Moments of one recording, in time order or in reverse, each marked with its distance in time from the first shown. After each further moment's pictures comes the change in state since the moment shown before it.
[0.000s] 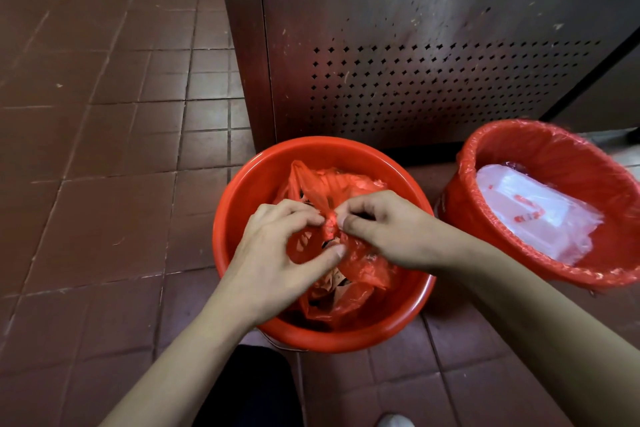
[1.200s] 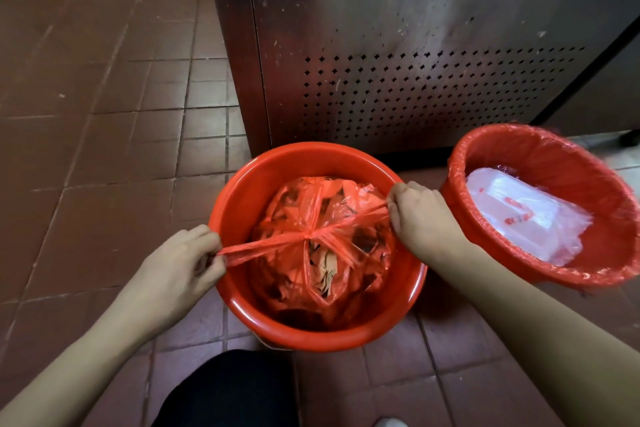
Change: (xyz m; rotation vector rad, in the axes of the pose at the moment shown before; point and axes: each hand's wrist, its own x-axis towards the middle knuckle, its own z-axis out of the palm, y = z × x) left_hand -0.031 -0.069 -0.068 0.330 -0.170 -0.072; right_hand 0.027 0.088 -0.029 -0.857 0.451 0.113
